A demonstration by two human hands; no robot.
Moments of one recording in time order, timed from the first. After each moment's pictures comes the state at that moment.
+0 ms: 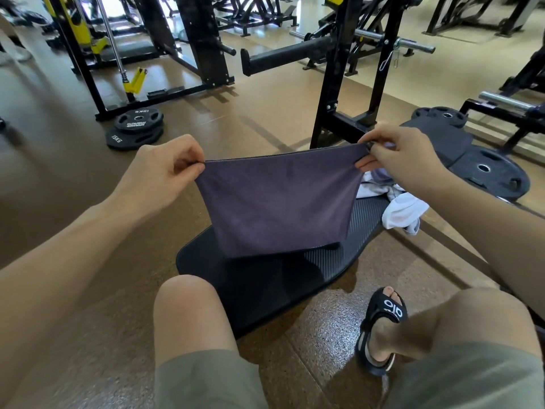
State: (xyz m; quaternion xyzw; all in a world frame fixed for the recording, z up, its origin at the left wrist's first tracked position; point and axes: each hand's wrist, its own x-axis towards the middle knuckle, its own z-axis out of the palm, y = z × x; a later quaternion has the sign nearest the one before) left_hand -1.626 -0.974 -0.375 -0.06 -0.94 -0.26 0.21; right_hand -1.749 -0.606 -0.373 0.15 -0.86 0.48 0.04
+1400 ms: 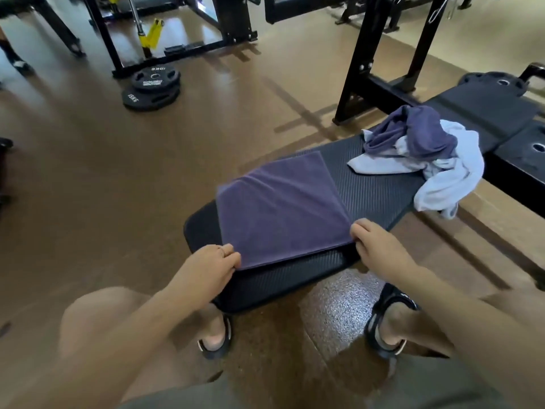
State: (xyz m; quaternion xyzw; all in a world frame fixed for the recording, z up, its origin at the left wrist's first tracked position) left_hand -1.554 -0.950 -0.591 -0.15 -0.99 -0.07 0.01; right_hand -1.721 -0.593 -0.613 0.33 -0.93 0.16 -0.03
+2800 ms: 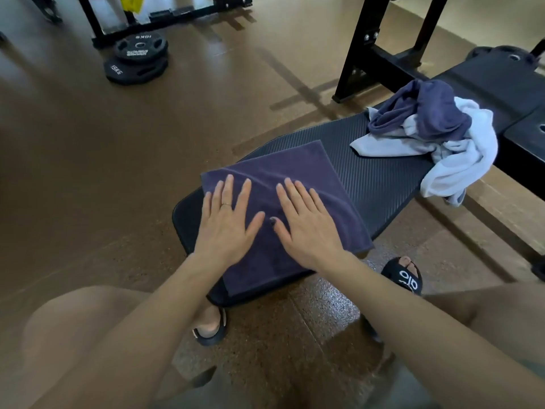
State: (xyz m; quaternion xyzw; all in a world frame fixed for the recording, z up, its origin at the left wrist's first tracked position) left_hand -1.621 -0.912 -0.602 0.09 -0.99 -0.08 0.01; right_hand -1.686 -0.726 -0.611 0.34 -0.93 0.11 0.01
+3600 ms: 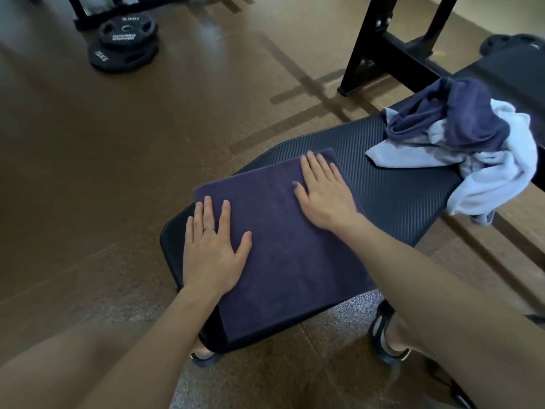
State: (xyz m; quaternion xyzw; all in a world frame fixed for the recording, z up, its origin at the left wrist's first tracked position) left_hand -1.640 -0.935 -0.653 0.20 -0.98 -0.08 -0.02; right_hand -1.821 -0.755 -0.637 0.27 -0.96 0.10 -0.06
